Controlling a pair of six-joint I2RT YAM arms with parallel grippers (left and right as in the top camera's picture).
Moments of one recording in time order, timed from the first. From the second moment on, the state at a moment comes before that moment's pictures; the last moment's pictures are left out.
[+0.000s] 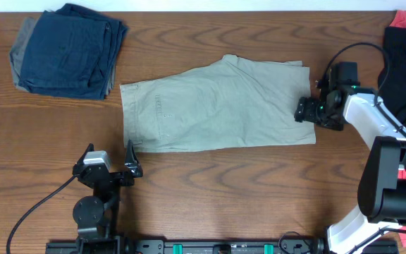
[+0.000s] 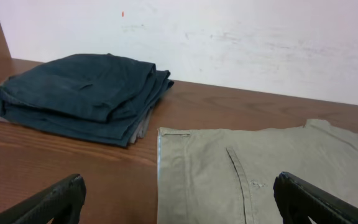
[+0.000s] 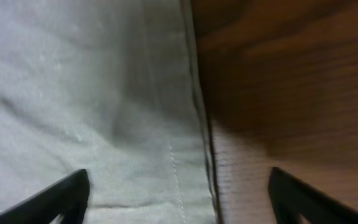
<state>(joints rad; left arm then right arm) 0.06 0.01 0.02 -0.11 0.05 -0.14 -0.08 1.84 1.12 -0.61 -0.13 0.17</state>
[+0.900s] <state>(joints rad) 0.06 0.01 0.02 -0.11 0.05 -0.14 -0.07 1.83 1.03 -0.54 -0.20 0.20</state>
